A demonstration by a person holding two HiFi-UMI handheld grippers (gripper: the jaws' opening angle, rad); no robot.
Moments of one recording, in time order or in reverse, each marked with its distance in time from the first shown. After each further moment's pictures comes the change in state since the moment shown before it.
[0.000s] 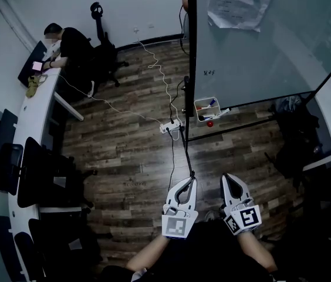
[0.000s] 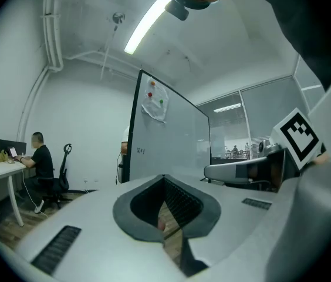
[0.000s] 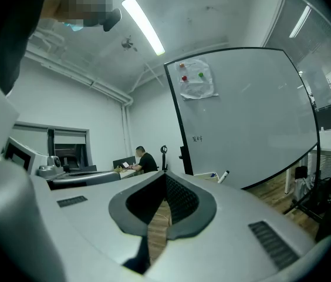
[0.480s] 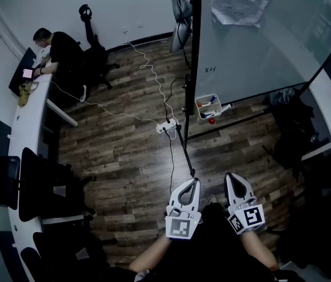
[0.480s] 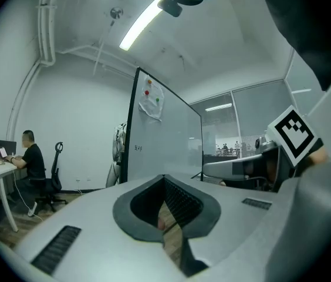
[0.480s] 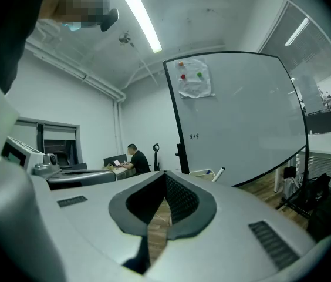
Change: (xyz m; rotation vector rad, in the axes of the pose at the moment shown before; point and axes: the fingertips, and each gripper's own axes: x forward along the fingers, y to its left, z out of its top) left arm -0.016 0.019 -0.007 0.059 0.013 -0.101; right arm 0.003 0.019 -0.012 -0.008 0.015 -0.099
